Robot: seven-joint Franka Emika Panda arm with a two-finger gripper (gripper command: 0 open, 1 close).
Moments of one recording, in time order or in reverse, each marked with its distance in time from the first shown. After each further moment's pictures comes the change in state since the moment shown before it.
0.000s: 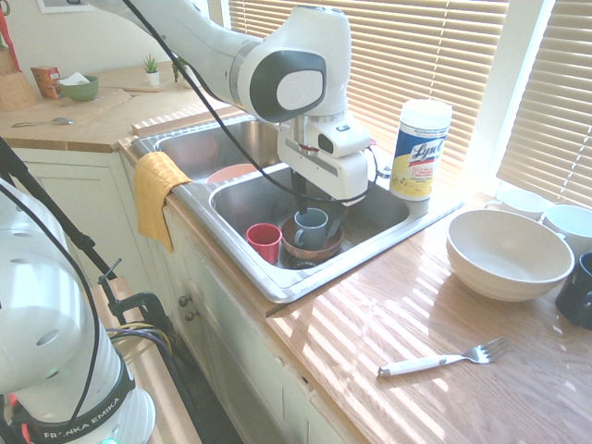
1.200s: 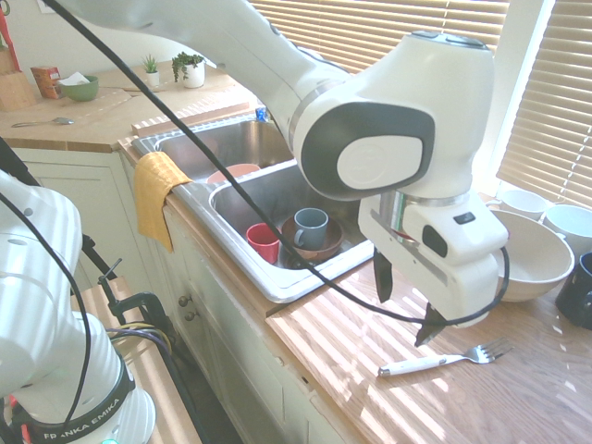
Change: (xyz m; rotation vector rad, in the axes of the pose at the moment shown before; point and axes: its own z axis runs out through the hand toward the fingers) arm 0.150 0.209 0.020 -0.048 0.045 0.242
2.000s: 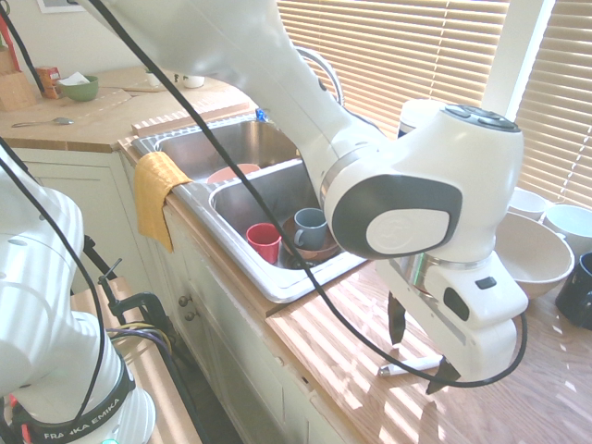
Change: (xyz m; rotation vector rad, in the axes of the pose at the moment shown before) arm 0.019 0.005 0.036 -0.030 -0.022 0.001
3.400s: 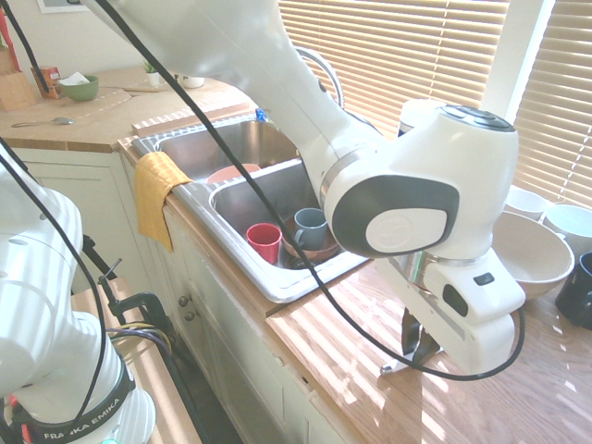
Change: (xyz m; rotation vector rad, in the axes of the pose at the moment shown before) arm -0.001 -0.008 -0.008 0.026 0.017 -0.003
